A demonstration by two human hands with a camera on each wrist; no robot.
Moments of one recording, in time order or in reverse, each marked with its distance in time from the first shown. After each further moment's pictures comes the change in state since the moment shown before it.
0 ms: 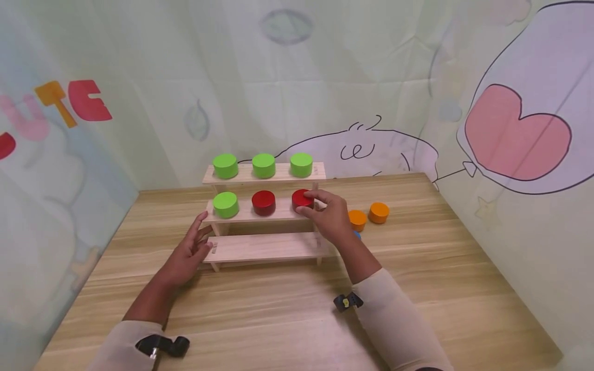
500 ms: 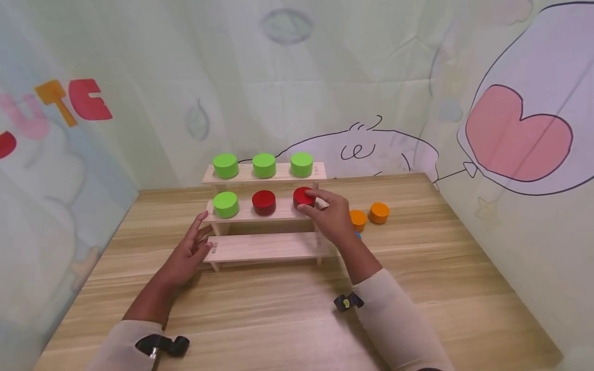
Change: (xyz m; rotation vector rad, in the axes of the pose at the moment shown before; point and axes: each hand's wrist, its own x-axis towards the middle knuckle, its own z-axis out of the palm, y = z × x) left_hand -0.001 0.000 0.000 0.006 0.004 0.004; right_hand 0.000 0.002 -0.003 -0.003 0.026 -0.008
